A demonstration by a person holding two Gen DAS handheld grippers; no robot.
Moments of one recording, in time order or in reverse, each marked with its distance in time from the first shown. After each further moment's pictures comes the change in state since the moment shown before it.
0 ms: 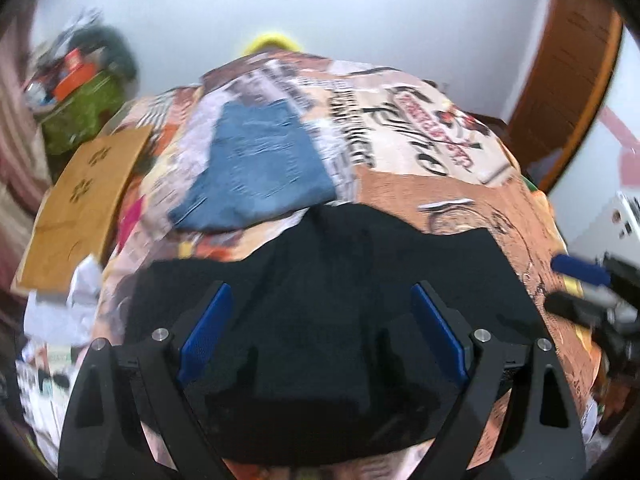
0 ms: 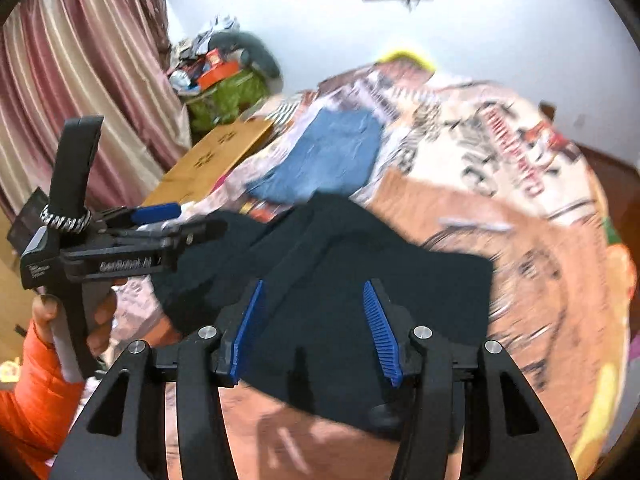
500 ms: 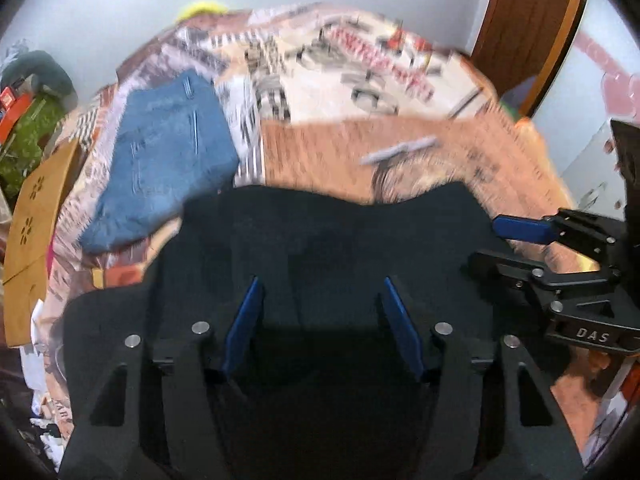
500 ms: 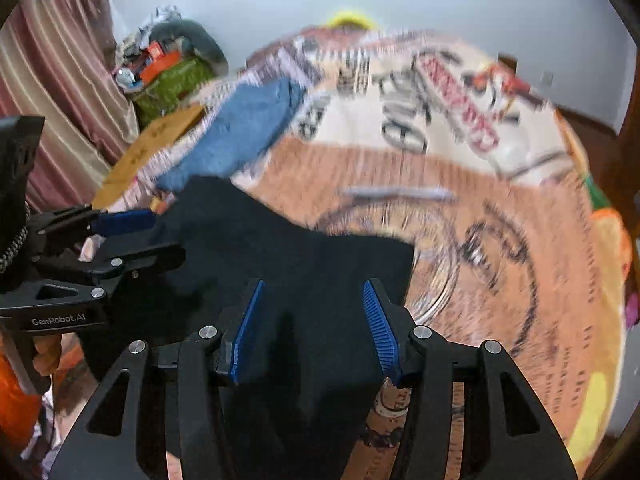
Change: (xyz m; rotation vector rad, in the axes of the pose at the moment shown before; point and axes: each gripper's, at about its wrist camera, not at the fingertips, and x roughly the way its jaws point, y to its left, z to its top) left arm 0.098 -0.072 0.008 0.174 0.202 -0.042; right arm 0.072 -0.084 -0.020 0.106 0.179 -0.046
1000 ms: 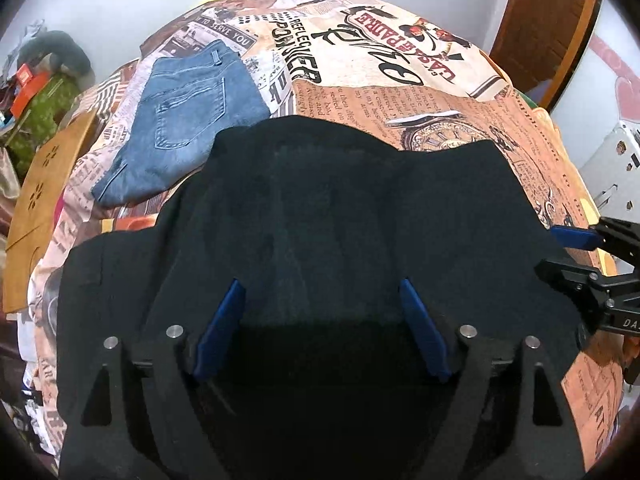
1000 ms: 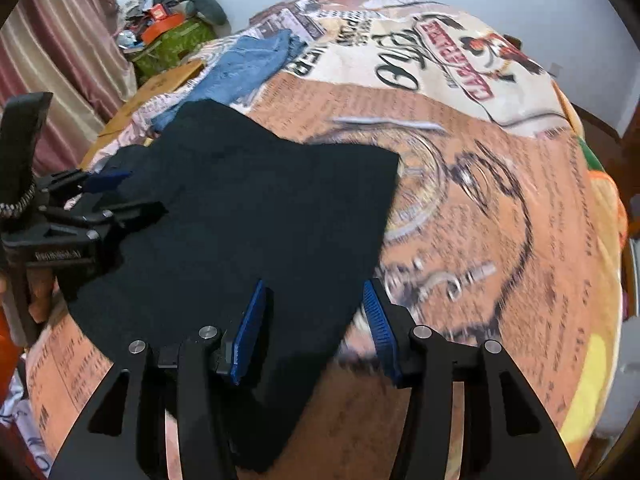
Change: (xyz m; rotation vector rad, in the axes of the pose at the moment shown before) left arm -0.004 0.015 -0.047 -0.058 -0.024 0.023; right arm -0.021 -0.010 -0.051 -0.032 0.057 -0.026
